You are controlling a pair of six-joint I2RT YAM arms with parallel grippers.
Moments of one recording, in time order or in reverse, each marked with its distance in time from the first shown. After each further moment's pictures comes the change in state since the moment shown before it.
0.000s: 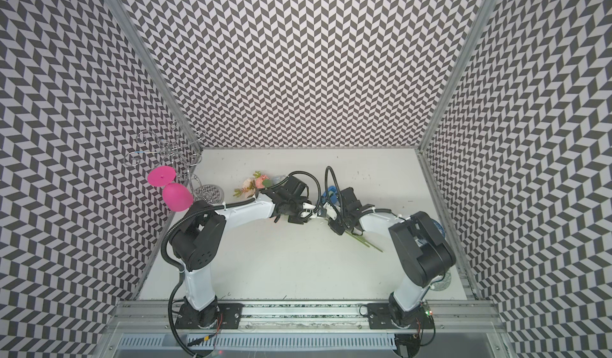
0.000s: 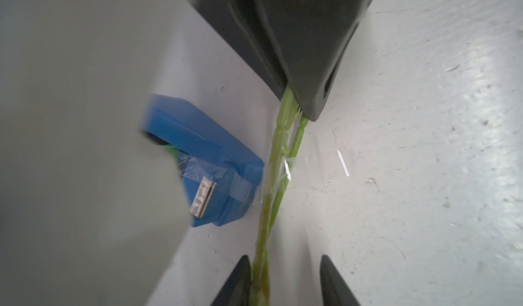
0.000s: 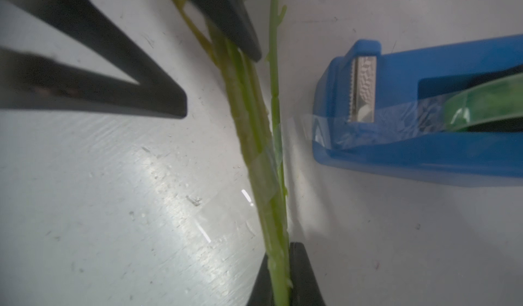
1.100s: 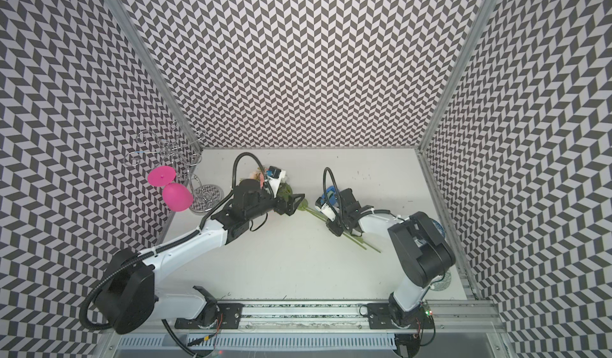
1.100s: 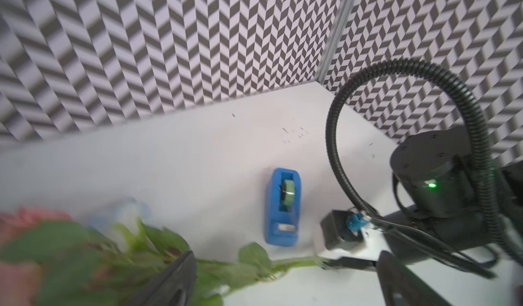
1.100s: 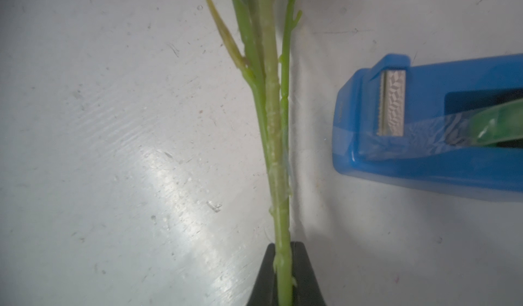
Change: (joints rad) left arm 0.099 -0.605 -0.542 0.620 0.060 -1.455; right arm 0.015 0.000 -0.012 0.021 -0.031 0.005
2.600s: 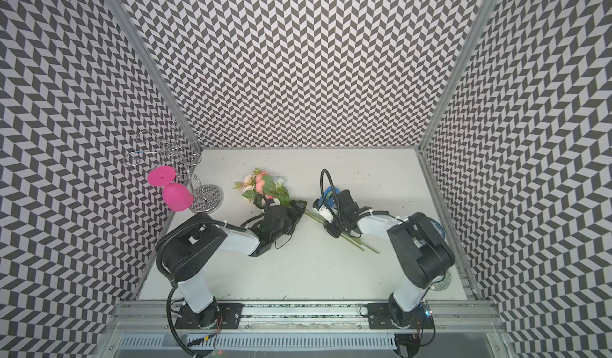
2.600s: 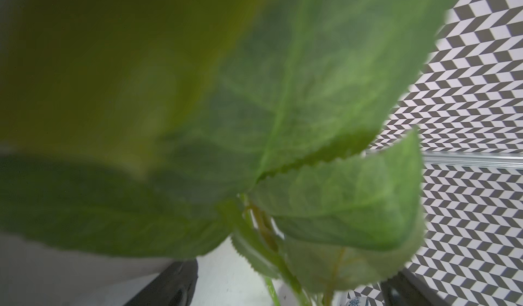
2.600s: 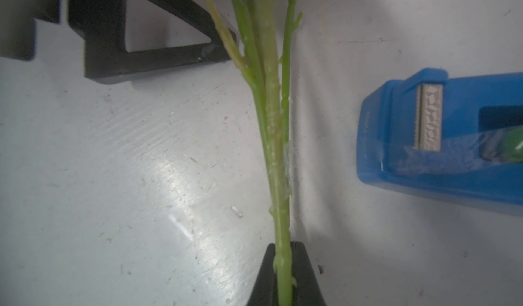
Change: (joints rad) left arm -0.149 0.510 -0.087 0.481 -0.371 -1.088; right arm 0.027 -0.003 -0.004 0.003 -0.016 0.011
